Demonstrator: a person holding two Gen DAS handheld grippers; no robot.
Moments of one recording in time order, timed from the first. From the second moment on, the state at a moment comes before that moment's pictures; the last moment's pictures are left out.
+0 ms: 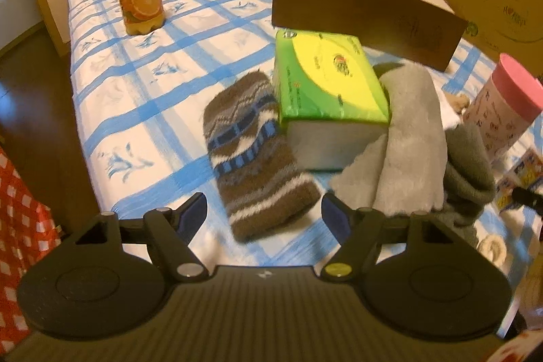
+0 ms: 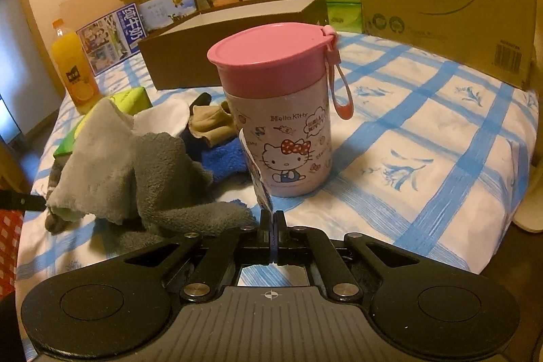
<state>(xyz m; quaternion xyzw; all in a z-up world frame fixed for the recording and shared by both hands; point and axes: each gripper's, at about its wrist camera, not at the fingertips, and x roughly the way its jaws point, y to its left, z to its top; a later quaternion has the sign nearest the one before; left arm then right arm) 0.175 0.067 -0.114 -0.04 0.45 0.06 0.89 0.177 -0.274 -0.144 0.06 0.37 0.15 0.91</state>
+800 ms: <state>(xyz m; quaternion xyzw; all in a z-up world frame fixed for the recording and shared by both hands) 0.184 0.095 -0.118 -0.04 0.42 0.06 0.90 0.169 -0.258 -0.122 0.04 0.37 0.16 0.92</state>
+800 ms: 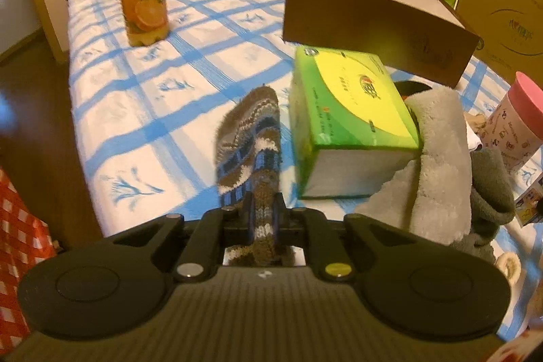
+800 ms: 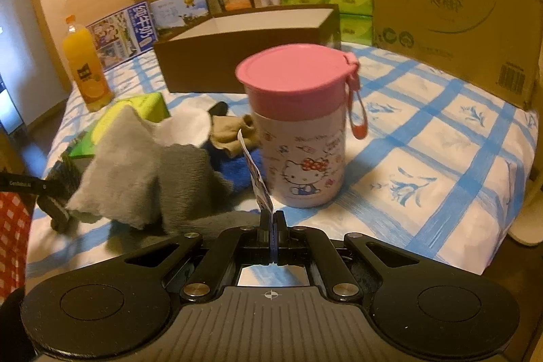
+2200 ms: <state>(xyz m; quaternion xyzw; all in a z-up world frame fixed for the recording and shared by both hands) 0.319 0.072 0.001 0.06 0.29 -0.06 0.95 0.329 -0.179 -0.013 0.10 0.31 0.23 0.91</state>
